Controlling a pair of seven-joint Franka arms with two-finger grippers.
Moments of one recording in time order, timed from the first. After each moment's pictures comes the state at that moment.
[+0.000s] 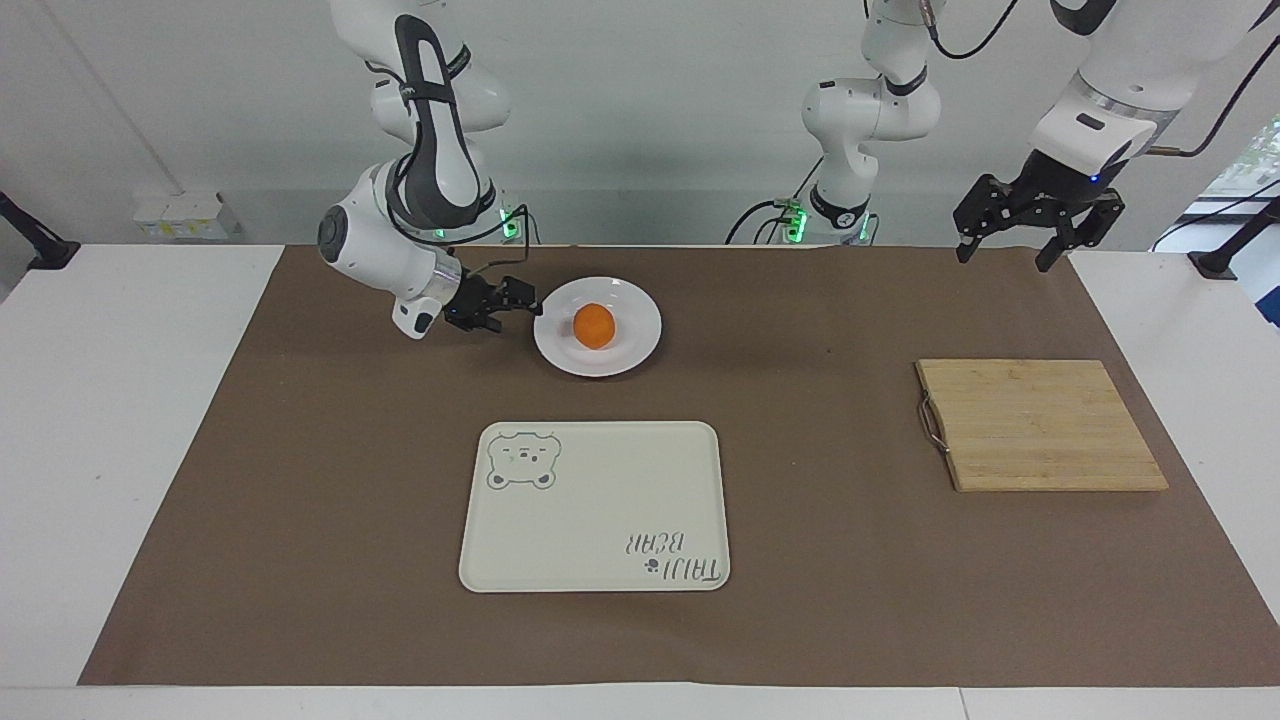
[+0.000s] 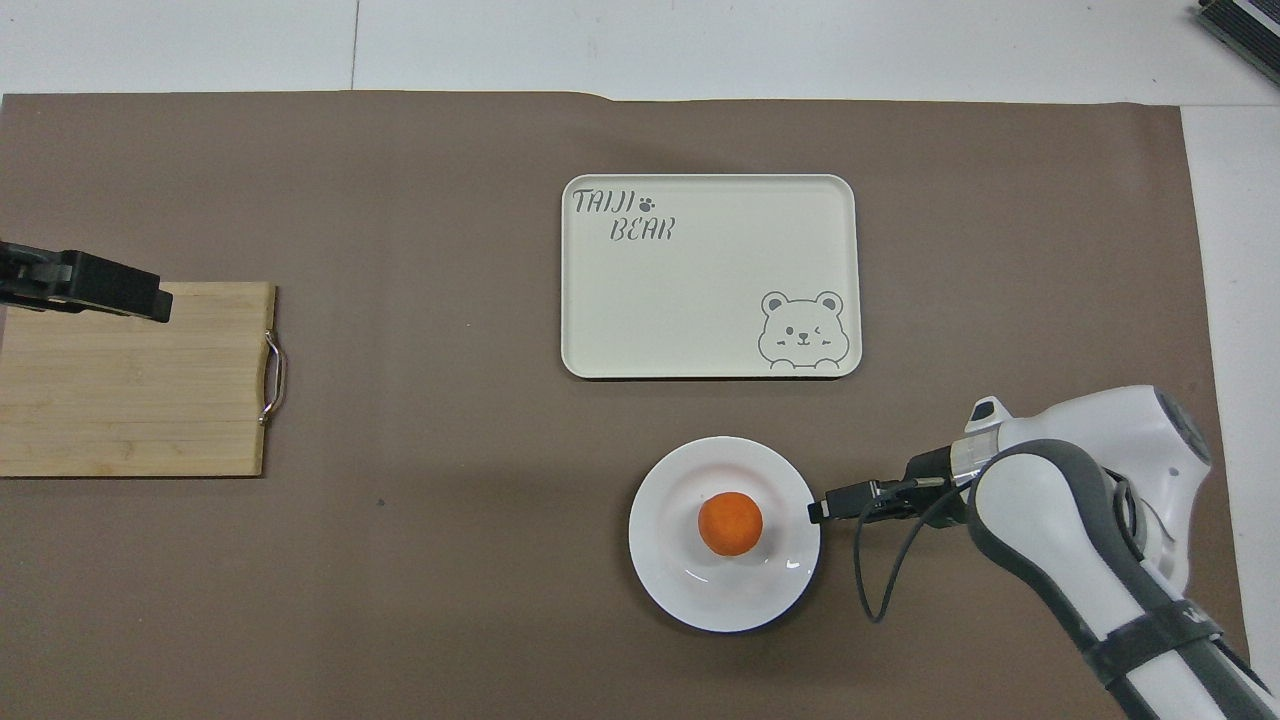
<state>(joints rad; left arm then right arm) -0.11 0.03 0.01 -1.42 -0.06 1.49 0.06 0.14 -0.06 -0.05 -2.46 0.75 2.04 -0.40</state>
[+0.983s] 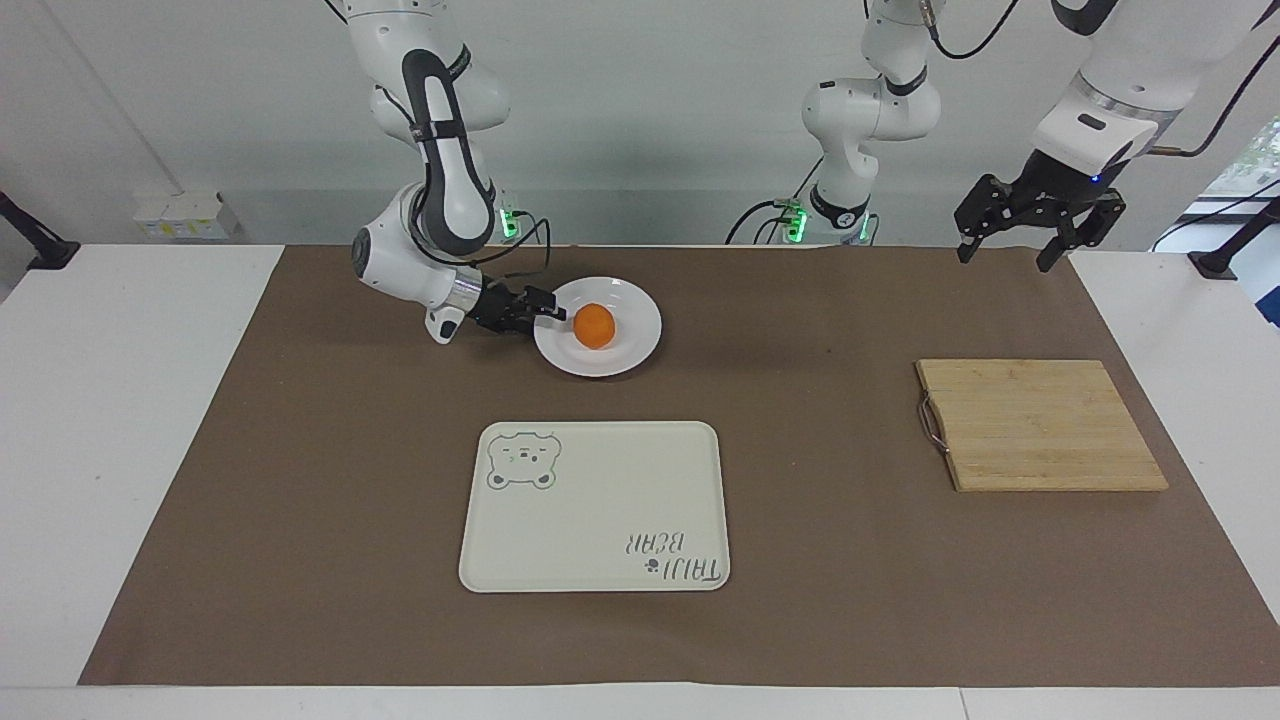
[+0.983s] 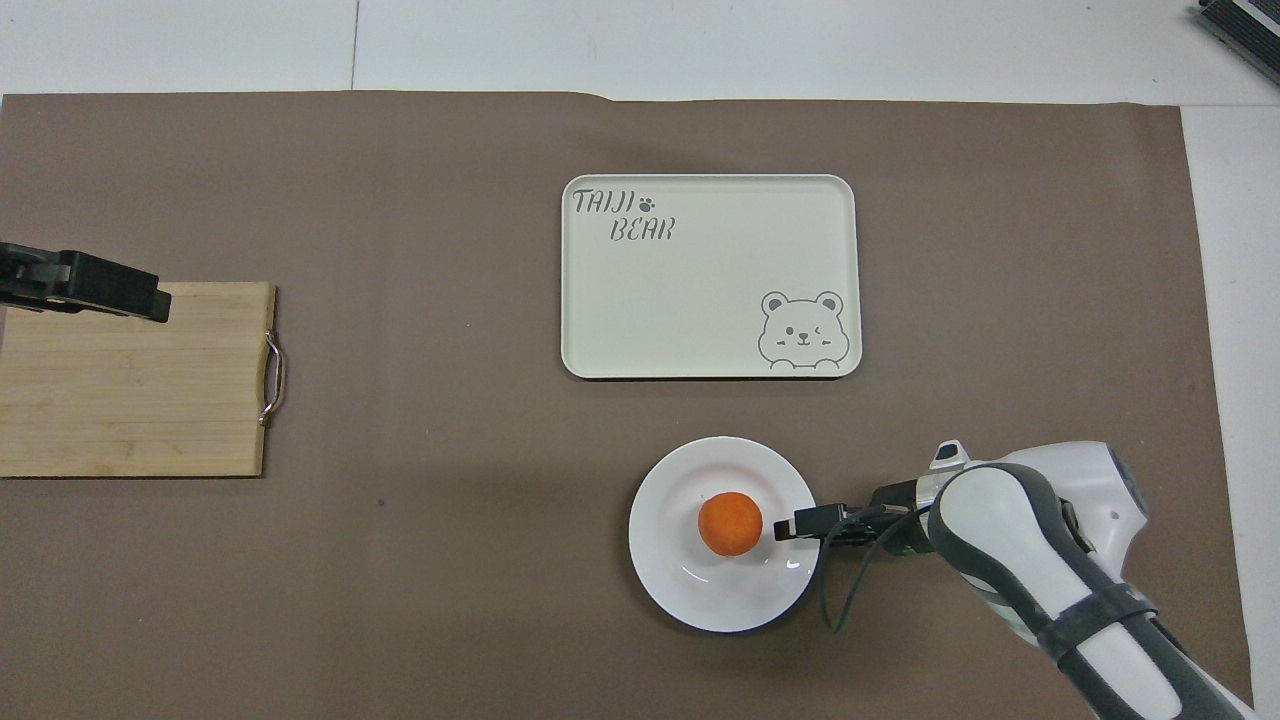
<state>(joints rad) -0.10 0.03 0.01 -1.42 -0.06 1.49 0.06 0.20 -0.02 -0.05 -2.57 0.97 2.14 -0.47</state>
